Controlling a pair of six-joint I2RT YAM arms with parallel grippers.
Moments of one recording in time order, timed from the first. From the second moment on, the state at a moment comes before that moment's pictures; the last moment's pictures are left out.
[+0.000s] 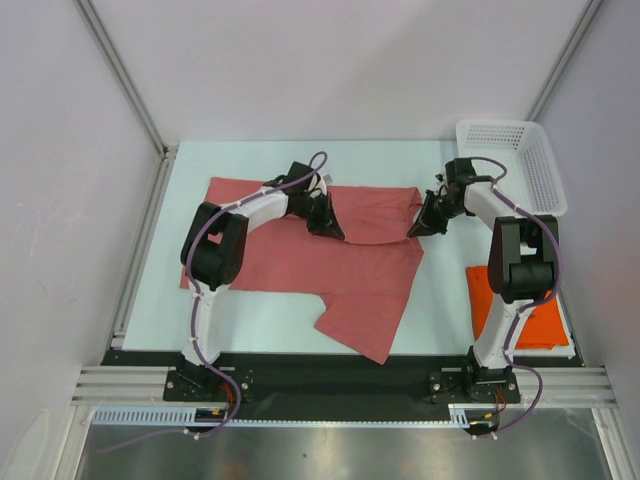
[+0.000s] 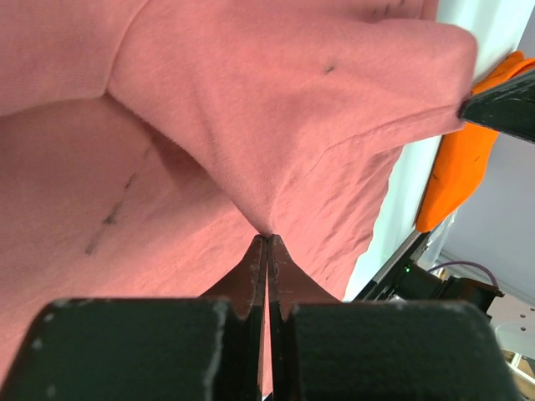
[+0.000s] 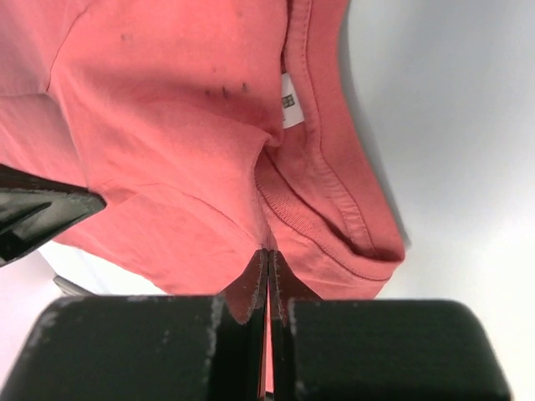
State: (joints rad) left arm -0.45 2.19 1.61 -0.44 0.64 -0.57; right arm 0.05 1.92 1.39 -0.69 -0.46 0.44
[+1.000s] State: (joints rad) left arm -0.30 1.98 1.59 -0.63 0.58 -0.37; right arm 0.06 1.98 1.56 -0.56 -0.32 0.44
